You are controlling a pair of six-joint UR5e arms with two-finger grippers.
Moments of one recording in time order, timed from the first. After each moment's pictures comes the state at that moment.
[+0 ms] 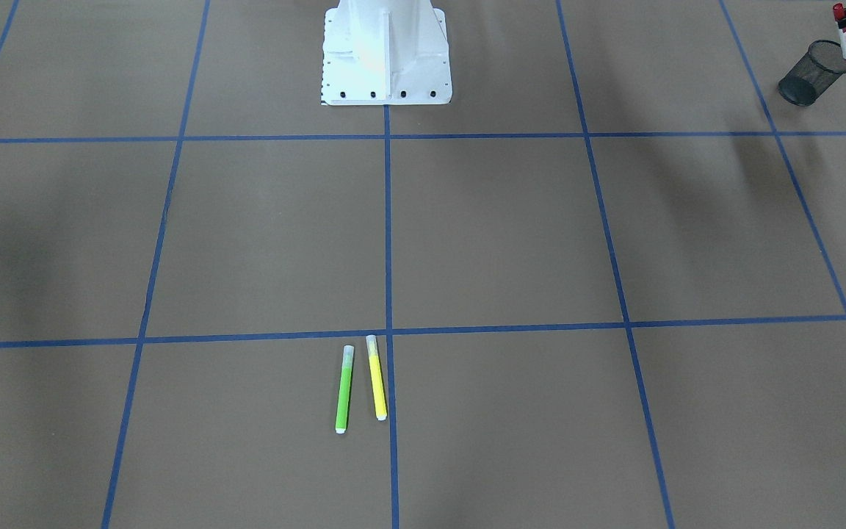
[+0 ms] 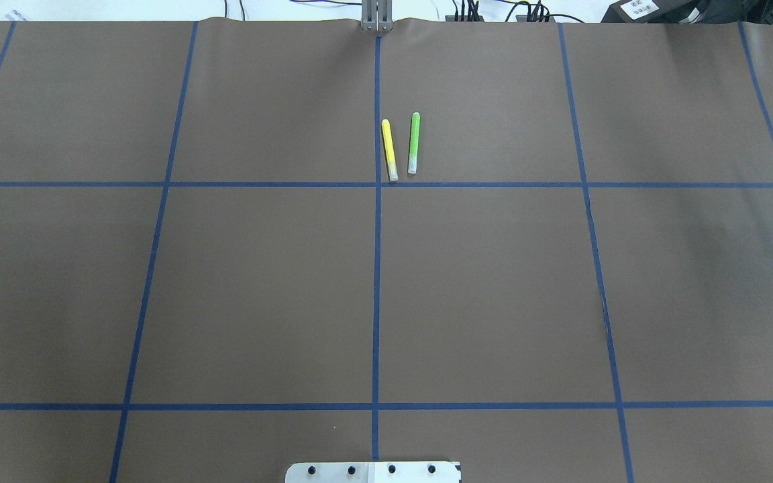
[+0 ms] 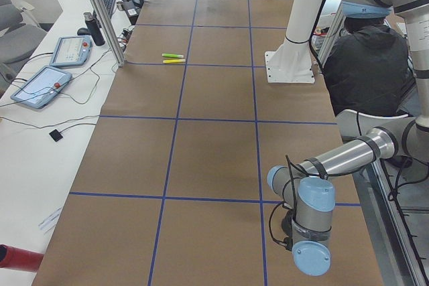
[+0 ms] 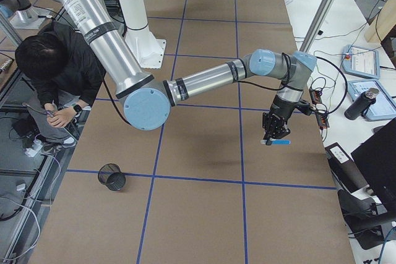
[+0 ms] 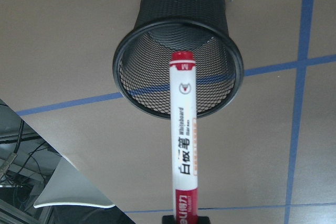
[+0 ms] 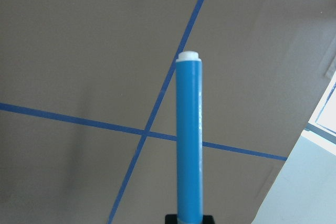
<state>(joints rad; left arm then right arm) -1.85 -1.17 -1.63 -0.37 -2.64 0.14 1.37 -1.03 1.37 -2.09 1.86 -0.23</state>
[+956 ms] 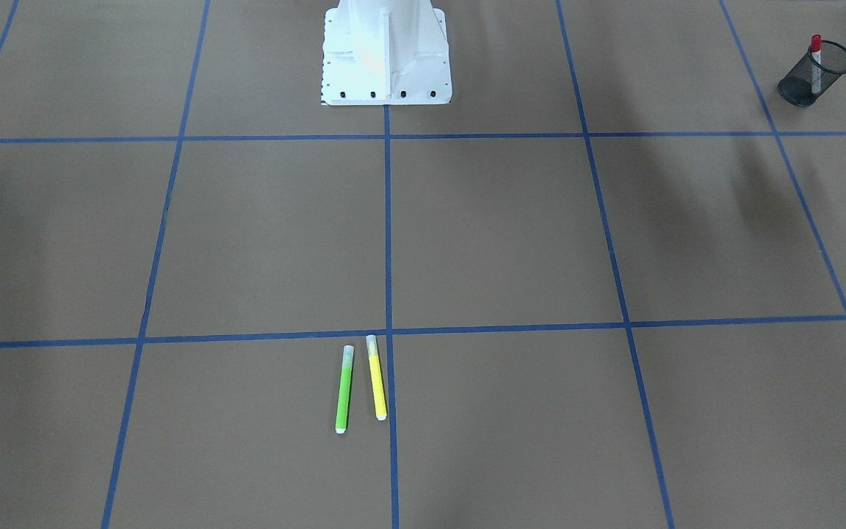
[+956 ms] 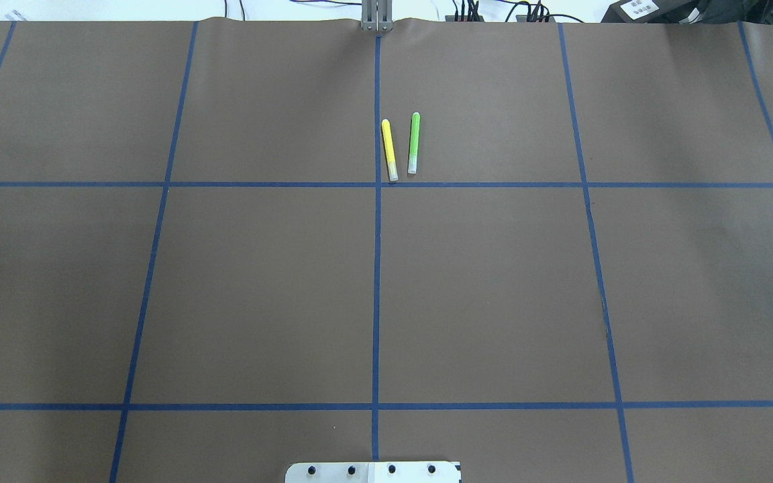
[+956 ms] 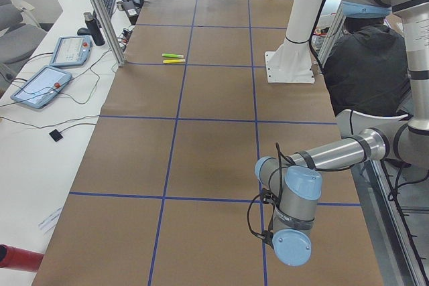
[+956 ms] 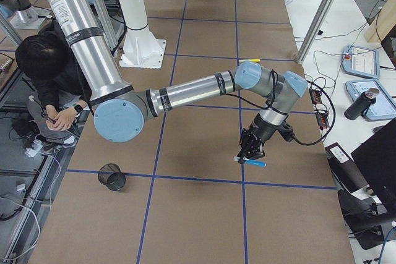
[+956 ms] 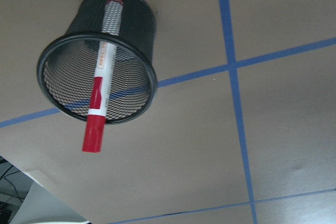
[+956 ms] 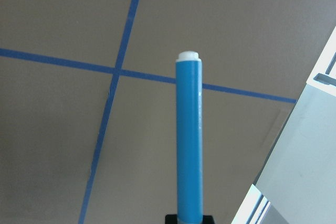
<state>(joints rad) -1.85 -1.26 -1.68 -0.42 -2.69 0.13 1.46 -1.18 1.50 -2.29 1.89 -0.27</state>
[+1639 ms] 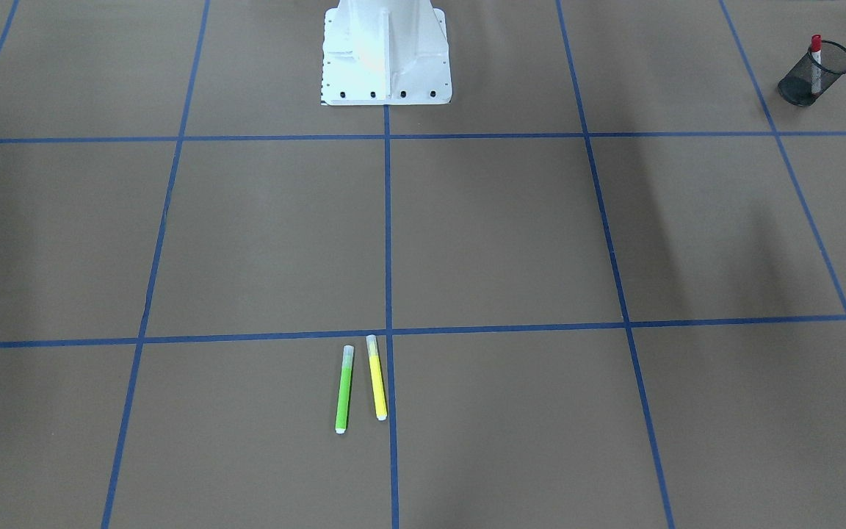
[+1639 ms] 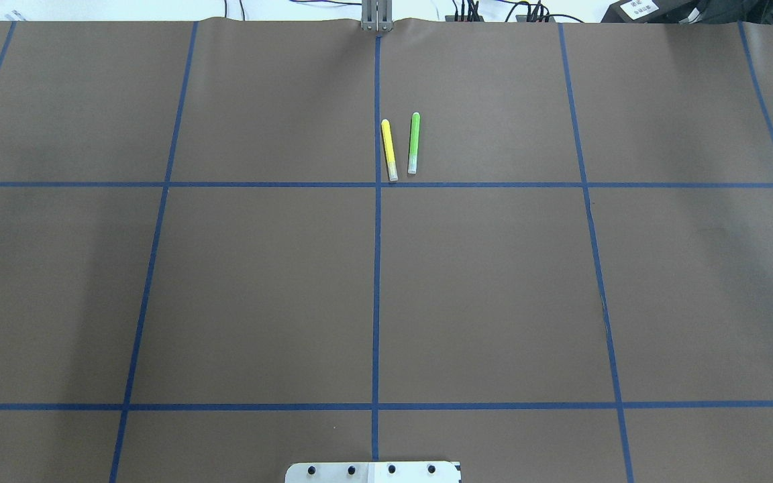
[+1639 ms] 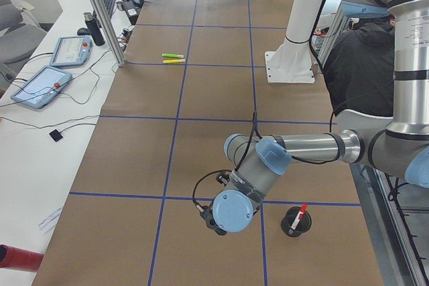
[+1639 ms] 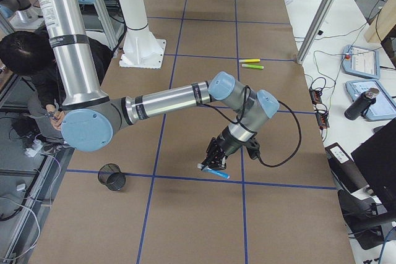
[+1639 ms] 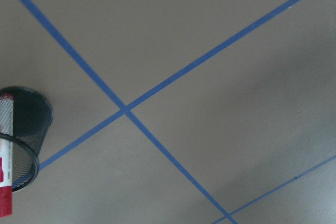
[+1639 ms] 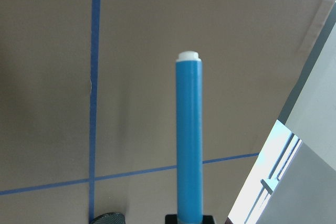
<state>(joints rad) -1.85 -1.45 -1.71 -0.71 -2.68 0.13 1.47 -1.40 1.66 -2.42 1.94 -0.28</state>
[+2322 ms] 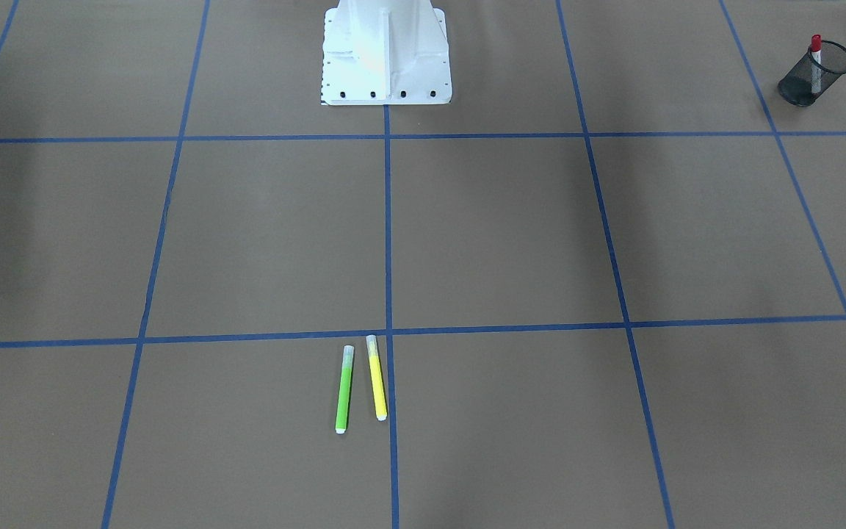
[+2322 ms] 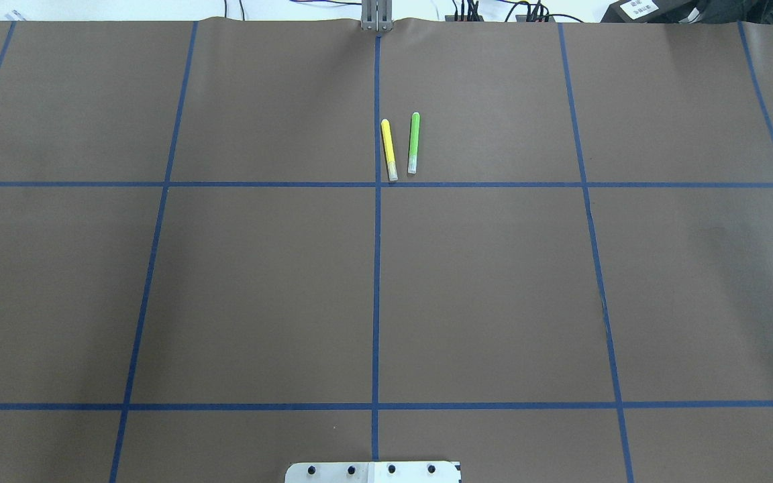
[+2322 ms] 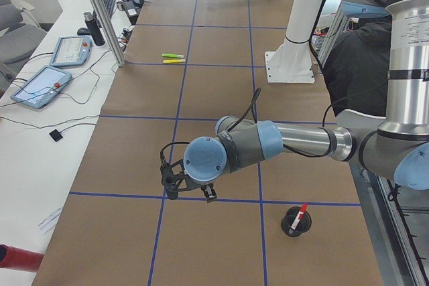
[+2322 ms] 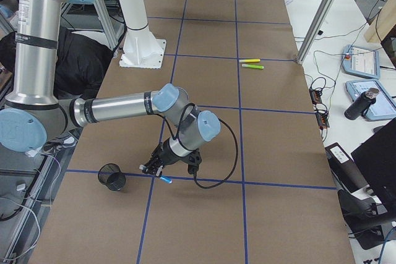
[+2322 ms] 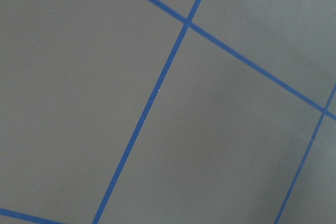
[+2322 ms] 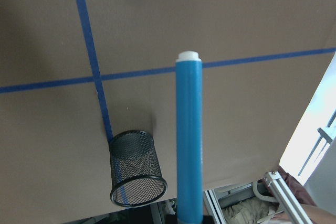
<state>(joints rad) -1.83 -1.52 -1.76 -1.19 -2.61 -0.01 1.51 -1.78 1.94 -2.52 2.04 -0.33</state>
